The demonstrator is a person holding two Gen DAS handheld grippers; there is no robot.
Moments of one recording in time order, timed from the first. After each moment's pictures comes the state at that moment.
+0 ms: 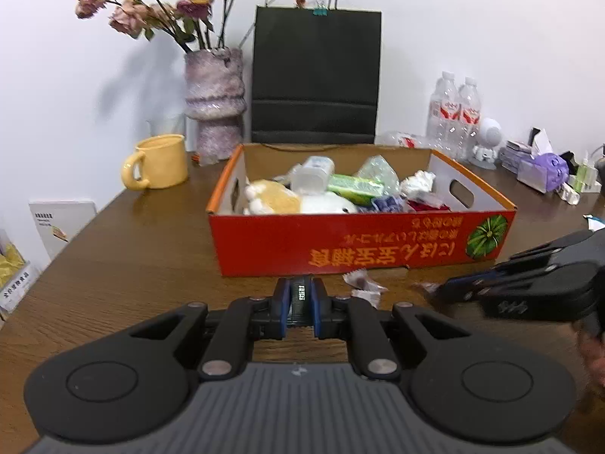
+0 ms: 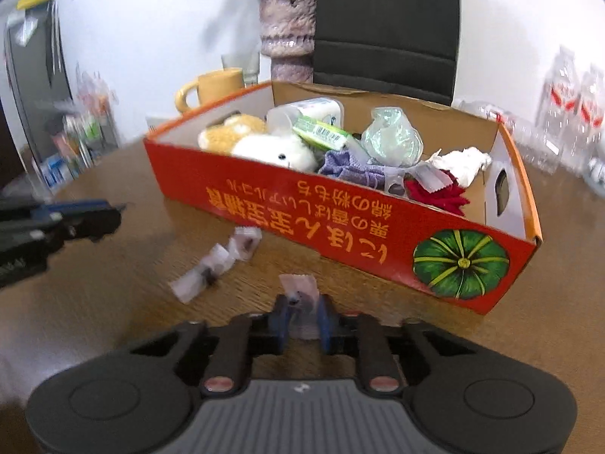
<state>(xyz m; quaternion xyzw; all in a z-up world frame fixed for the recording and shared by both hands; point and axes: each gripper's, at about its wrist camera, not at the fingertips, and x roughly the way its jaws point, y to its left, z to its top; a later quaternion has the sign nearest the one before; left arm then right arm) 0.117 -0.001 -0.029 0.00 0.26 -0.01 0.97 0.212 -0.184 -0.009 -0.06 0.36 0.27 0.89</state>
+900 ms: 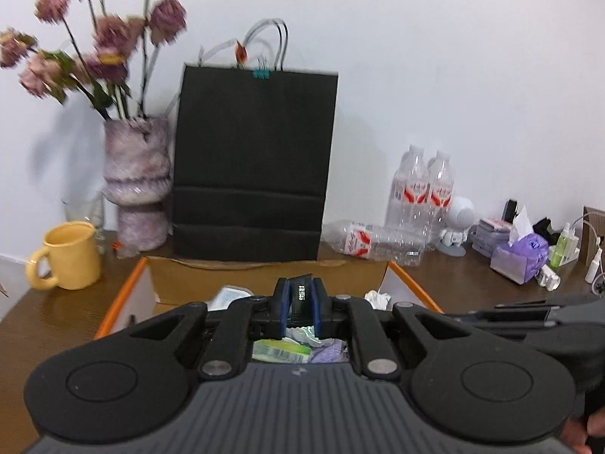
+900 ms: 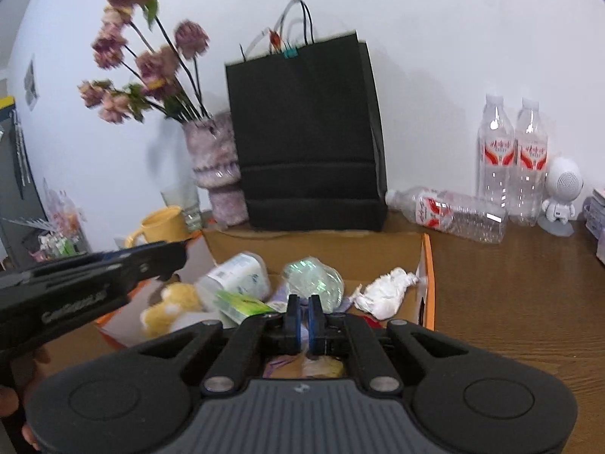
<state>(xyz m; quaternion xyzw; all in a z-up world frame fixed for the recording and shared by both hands) 0.255 -0.062 0.018 -0.03 0.19 -0.08 0.98 0.289 -0.226 0.055 0.03 0.27 0.21 0.94</state>
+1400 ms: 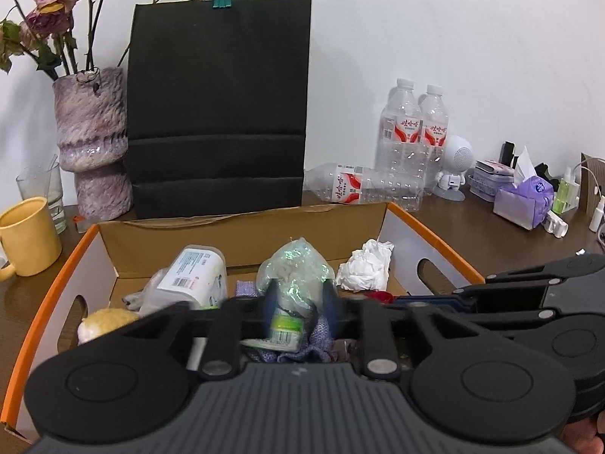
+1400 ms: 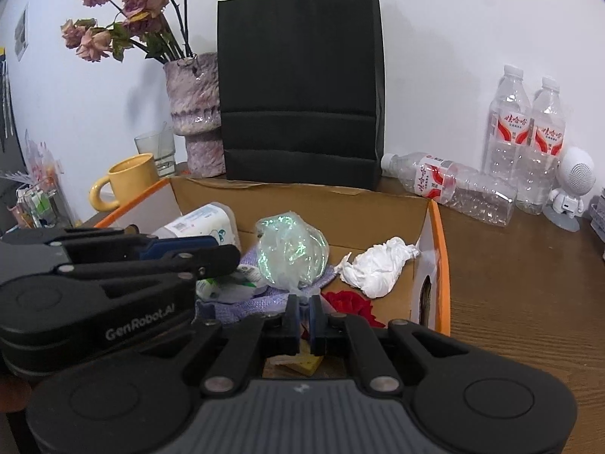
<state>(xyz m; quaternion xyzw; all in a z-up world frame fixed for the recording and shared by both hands) 0.299 -0.072 -0.027 0.01 0.24 -0.10 0.96 0.321 -0.206 0.016 -0.02 0.31 0.20 0.93</state>
